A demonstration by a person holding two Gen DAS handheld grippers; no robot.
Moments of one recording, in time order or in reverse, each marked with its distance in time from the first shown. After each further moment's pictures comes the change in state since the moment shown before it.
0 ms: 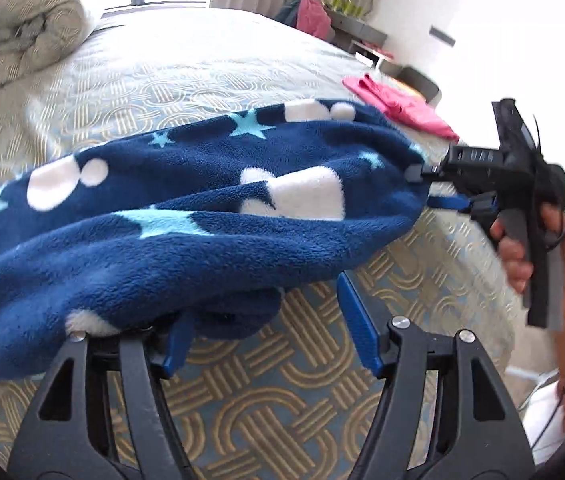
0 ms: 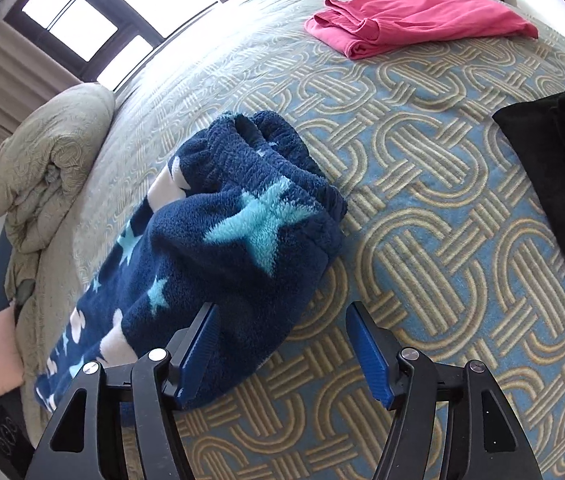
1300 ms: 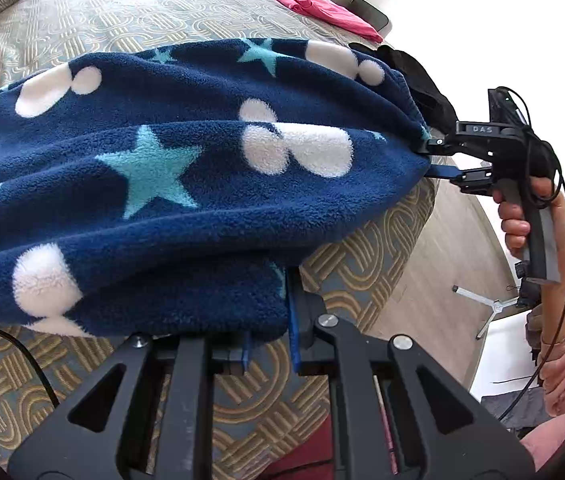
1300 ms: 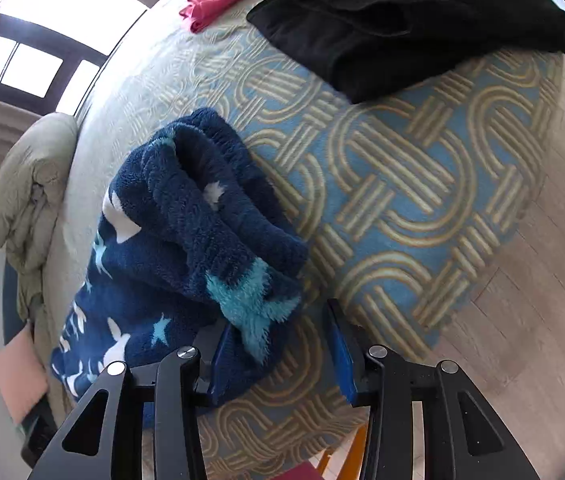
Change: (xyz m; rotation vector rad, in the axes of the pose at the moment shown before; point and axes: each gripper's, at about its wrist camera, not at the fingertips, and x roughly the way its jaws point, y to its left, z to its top) left arm -0.068 -0.083 -0.126 0.025 0.249 -0.201; right arm -0.103 -0.121 -0.134 0.241 0.089 -0.041
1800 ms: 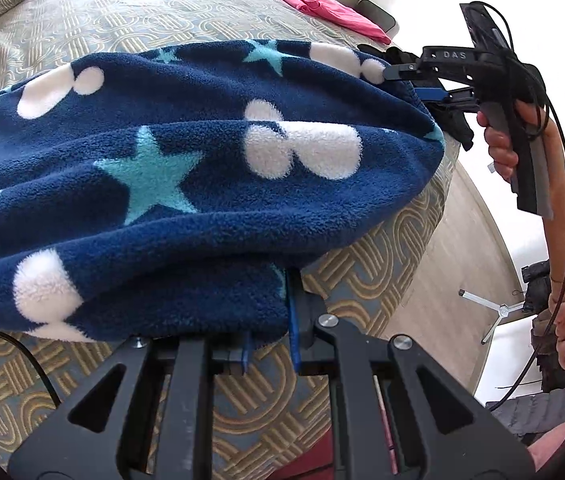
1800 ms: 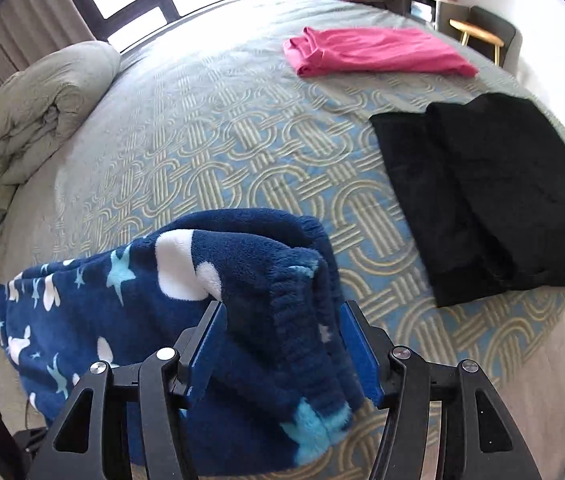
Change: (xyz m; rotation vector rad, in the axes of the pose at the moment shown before) left arm 0.009 0.001 0.006 -0.012 -0.005 0.028; right arm 0.013 0.101 0.057 -0.415 -0.089 -0.108
